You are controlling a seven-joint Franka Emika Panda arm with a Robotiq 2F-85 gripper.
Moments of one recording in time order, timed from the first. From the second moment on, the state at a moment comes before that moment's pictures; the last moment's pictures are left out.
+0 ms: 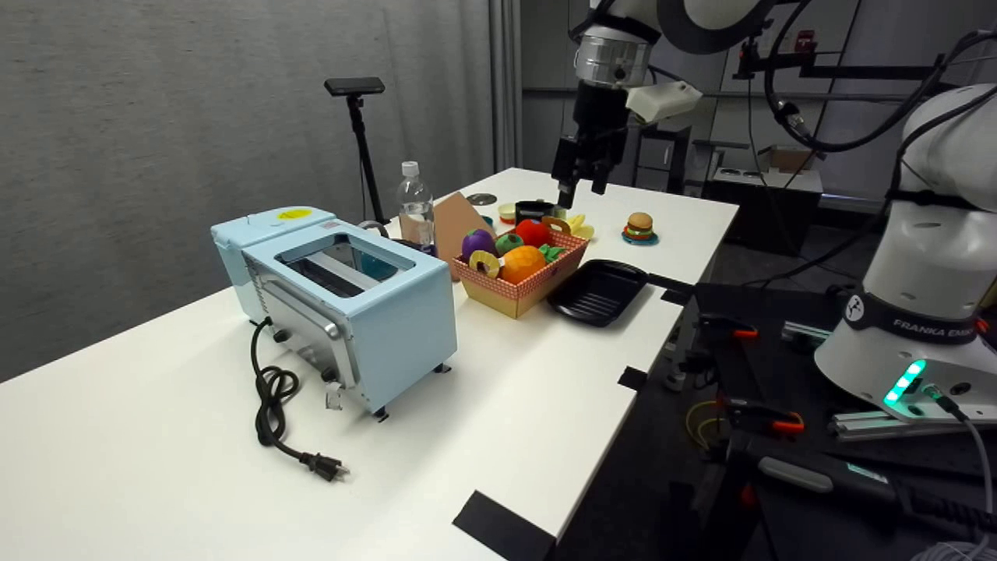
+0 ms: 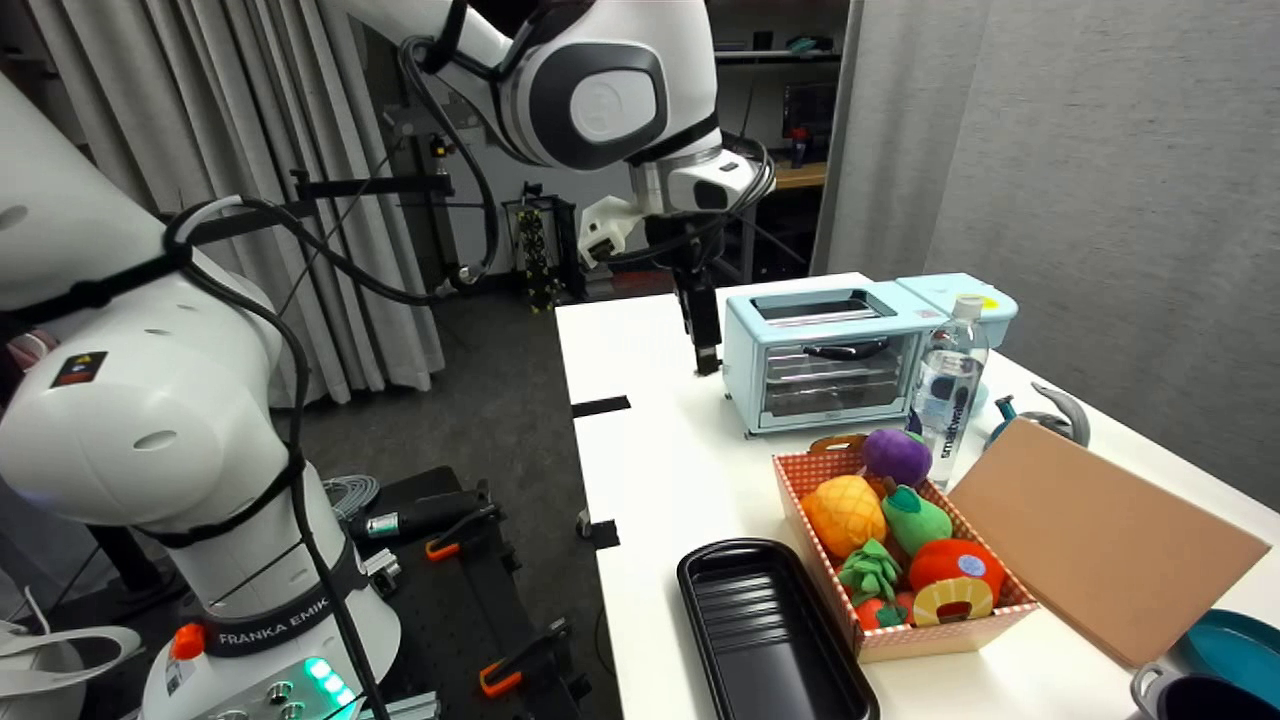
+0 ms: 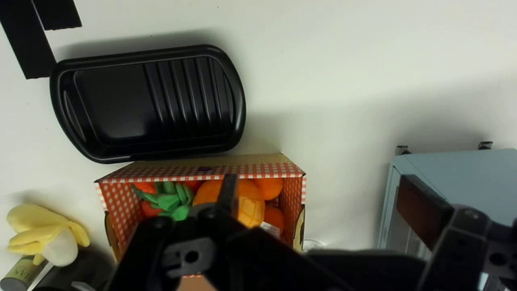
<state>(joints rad) -0.16 -0.36 0.08 -2.59 -0.02 2.39 0.42</state>
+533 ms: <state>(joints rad) -0.19 -0.20 0.01 -2.47 -0.03 2.44 0.45</state>
